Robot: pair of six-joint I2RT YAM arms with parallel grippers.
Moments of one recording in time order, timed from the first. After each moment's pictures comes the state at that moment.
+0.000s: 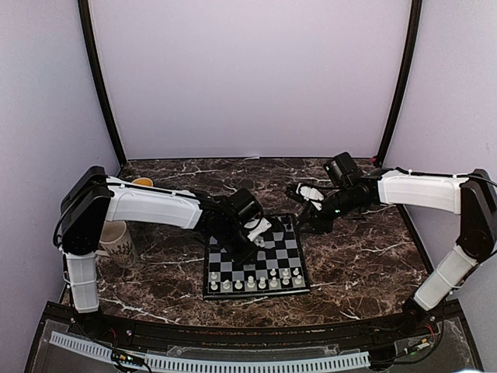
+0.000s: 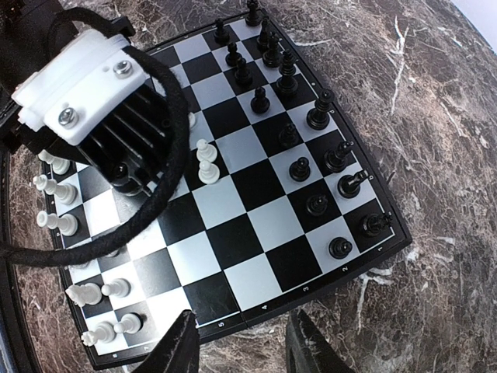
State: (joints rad) left arm -0.99 1.98 1.39 -0.55 0.13 -0.05; right arm 0.58 1.57 1.05 -0.48 -0.47 -0.51
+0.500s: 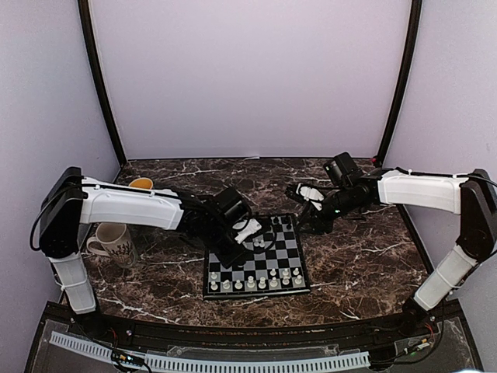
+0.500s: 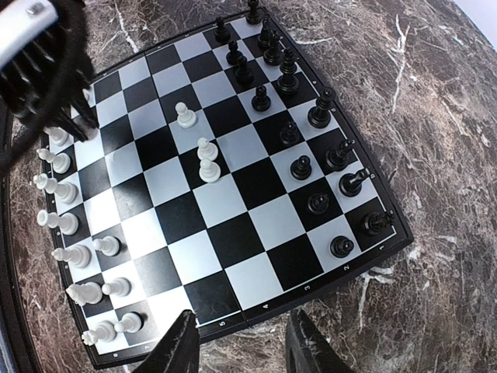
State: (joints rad) left arm -0.99 1.85 1.29 -0.59 0.12 -0.02; right arm 0.58 1.57 1.05 -0.48 -0.47 -0.51
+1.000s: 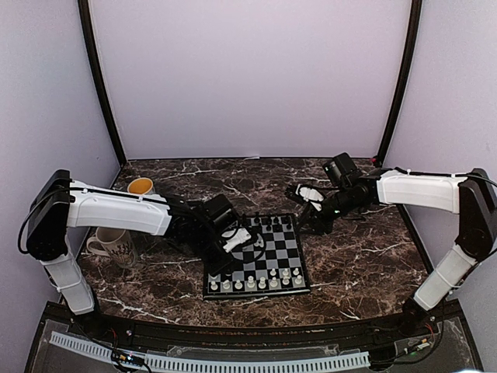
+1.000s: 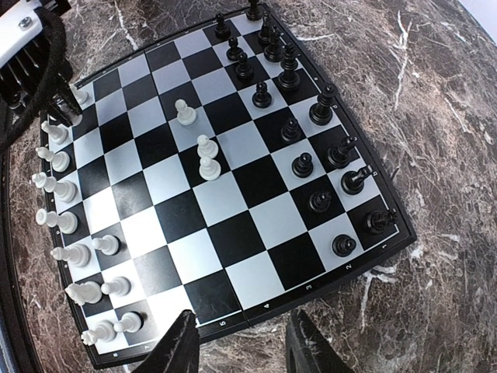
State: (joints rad) left arm -1.00 1.75 1.16 -0.63 0.13 0.01; right arm 0.58 1.58 1.06 -0.49 -0.47 -0.51
